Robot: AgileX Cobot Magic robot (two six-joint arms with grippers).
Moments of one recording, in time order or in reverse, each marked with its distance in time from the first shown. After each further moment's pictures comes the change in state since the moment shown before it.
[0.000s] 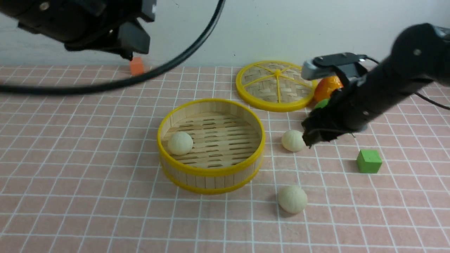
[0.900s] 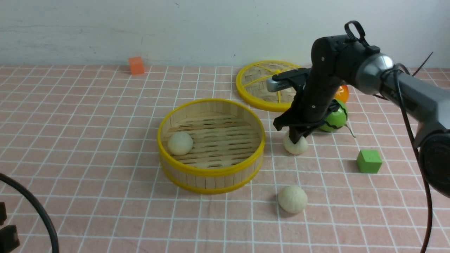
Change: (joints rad) right arm 0.000 0.552 -0.665 -0.173 0.315 0.093; left arm -0.002 -0.712 0.961 0.593 -0.298 -0.522
